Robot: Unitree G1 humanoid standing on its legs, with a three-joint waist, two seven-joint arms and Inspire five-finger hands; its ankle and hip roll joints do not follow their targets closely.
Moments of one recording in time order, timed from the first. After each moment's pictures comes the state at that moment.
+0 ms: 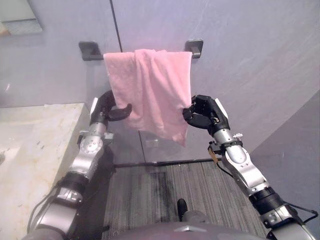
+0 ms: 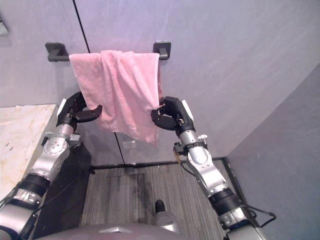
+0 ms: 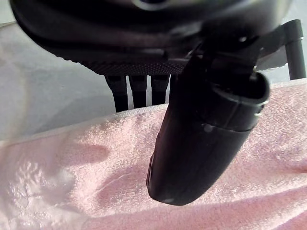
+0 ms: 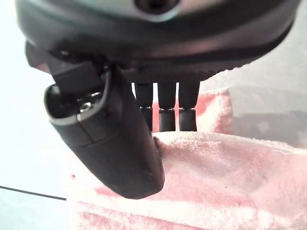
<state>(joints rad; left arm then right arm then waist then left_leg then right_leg) -0.35 0.51 -0.23 0.48 -0.35 -0.21 0.18 -0.19 -0.46 0.35 0.09 0.32 -0.19 -0.12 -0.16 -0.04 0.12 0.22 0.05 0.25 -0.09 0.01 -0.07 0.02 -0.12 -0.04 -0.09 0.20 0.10</state>
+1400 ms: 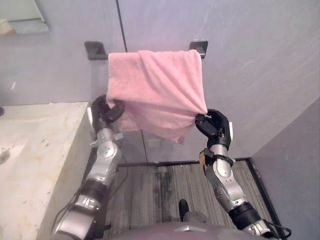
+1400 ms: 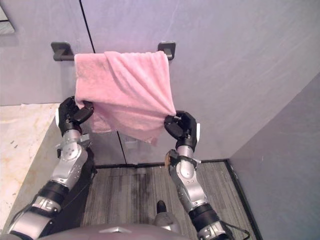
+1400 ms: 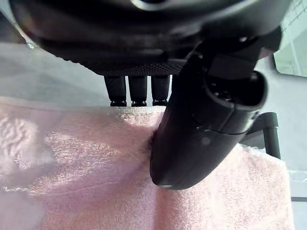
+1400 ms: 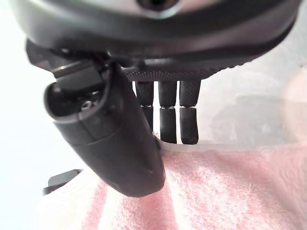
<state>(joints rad) -0.28 0.30 -0.22 0.40 -0.42 -0.33 0.61 -0.08 -0.22 0.35 0.17 0.45 -0.32 -0.53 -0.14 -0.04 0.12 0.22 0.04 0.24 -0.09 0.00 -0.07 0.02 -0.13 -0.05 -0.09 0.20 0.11</state>
